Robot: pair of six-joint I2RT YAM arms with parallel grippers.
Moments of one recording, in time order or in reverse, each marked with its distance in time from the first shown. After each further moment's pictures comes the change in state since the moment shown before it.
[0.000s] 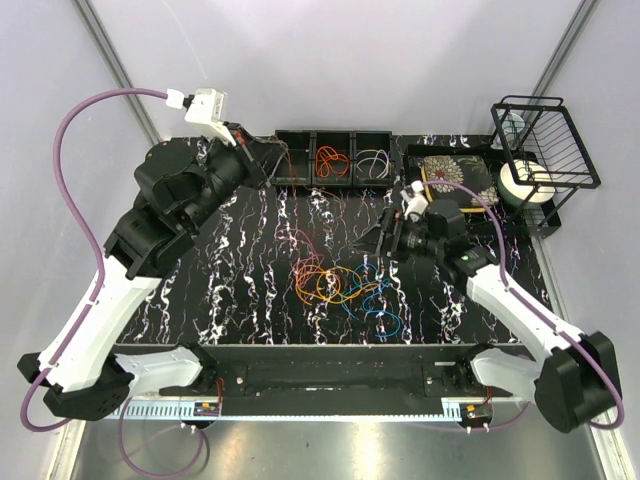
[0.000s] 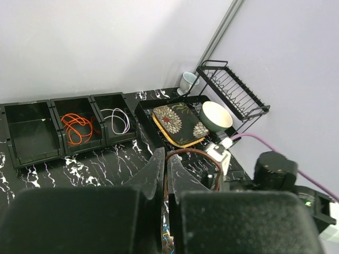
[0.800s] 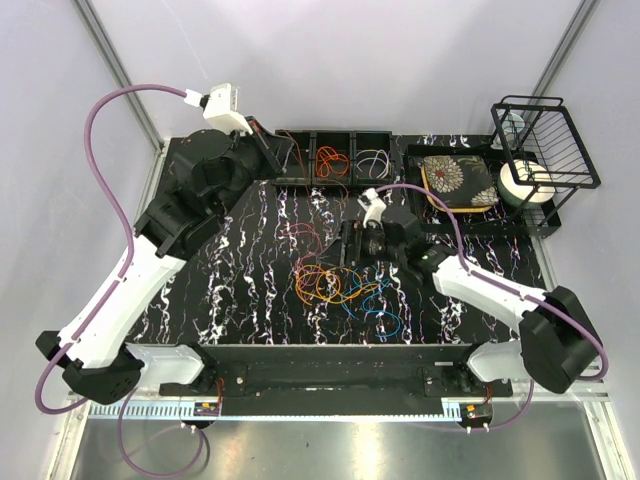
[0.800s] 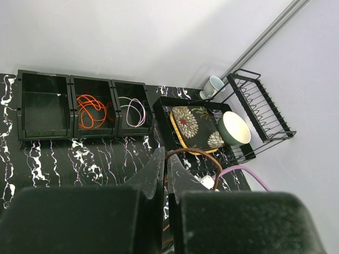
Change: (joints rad) left arm 0.000 0.104 0.001 0.003 -0.169 -0.138; right arm 0.250 0.229 0.039 0.184 0.160 -0.058
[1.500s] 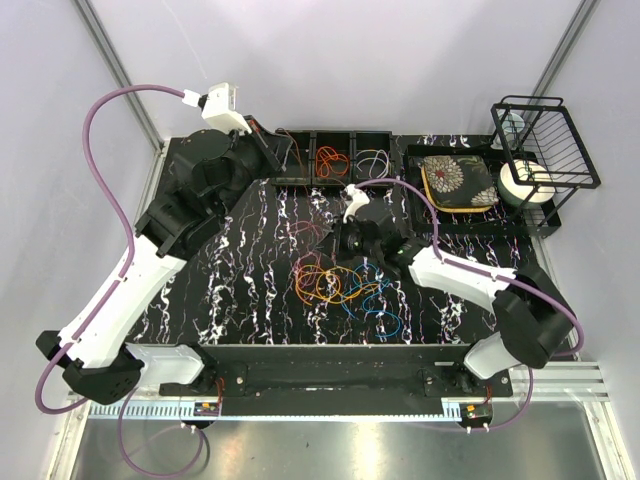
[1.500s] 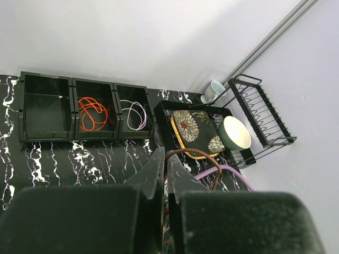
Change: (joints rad) left arm 0.000 0.001 -0.006 0.015 -0.019 -0.007; right arm 0.097 0.173 0.123 0.034 0.235 -0.065
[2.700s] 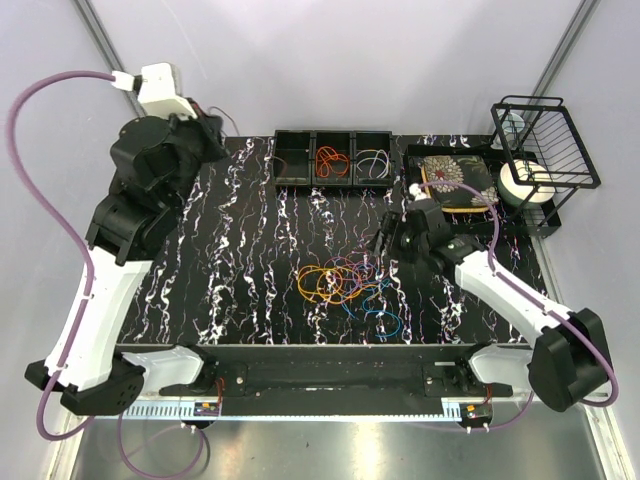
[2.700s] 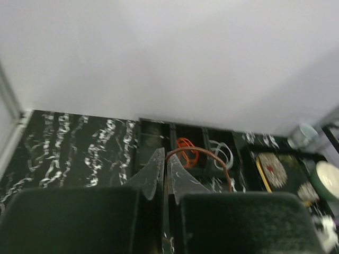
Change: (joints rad) left arm 0.196 -0.045 0.158 -0.143 -0.120 0.275; right arm -0.269 -0.268 -0.085 -0.459 0.094 0.041
